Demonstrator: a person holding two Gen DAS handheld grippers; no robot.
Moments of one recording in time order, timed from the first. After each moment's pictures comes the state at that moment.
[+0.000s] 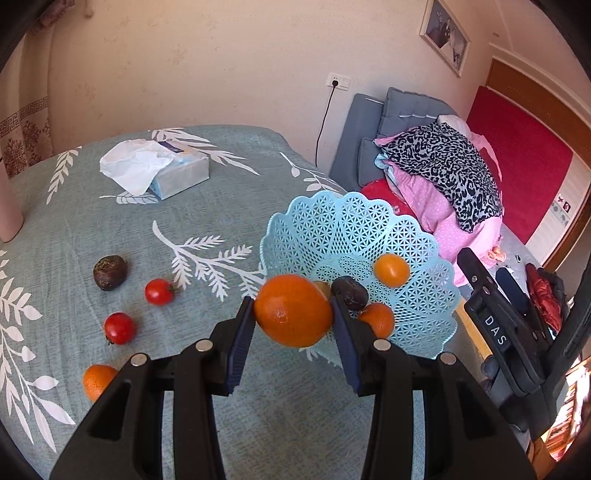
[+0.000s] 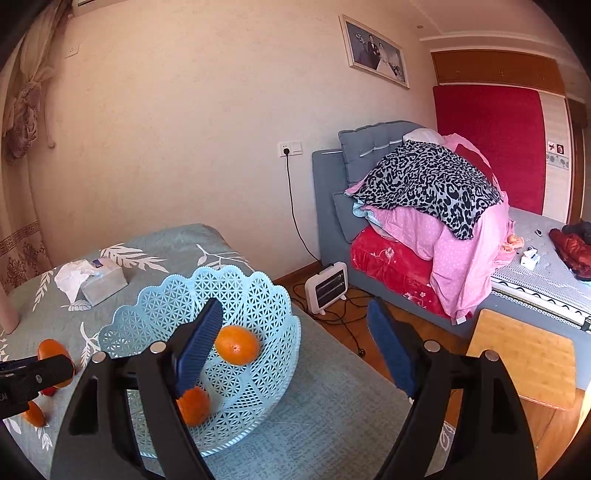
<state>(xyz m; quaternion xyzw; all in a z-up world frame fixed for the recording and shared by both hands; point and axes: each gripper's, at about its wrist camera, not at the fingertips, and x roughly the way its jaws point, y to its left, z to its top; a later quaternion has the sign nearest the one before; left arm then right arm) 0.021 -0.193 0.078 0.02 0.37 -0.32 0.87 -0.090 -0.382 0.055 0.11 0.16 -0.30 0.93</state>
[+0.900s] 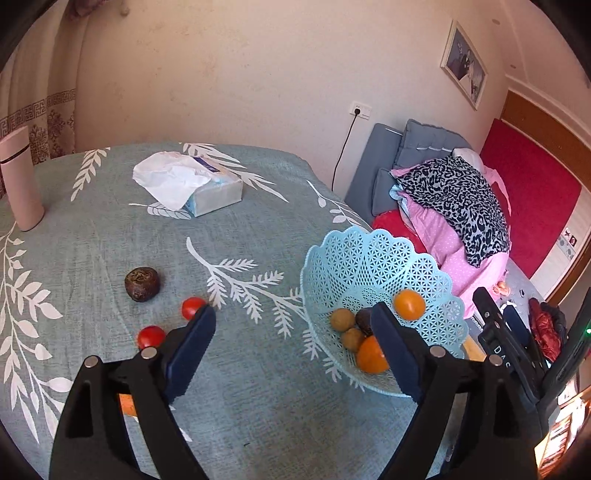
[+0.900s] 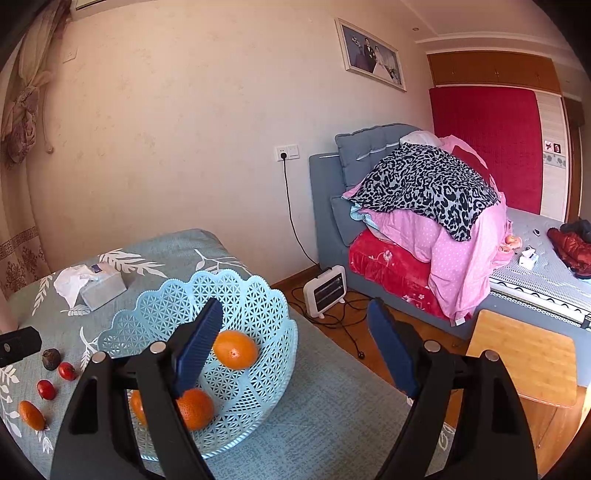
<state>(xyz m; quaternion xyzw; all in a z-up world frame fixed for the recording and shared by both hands) 0.035 -0.151 0.091 -0.03 0.34 -0.28 0.89 -0.092 -0.382 0.056 0.11 0.15 -0.31 0.93</state>
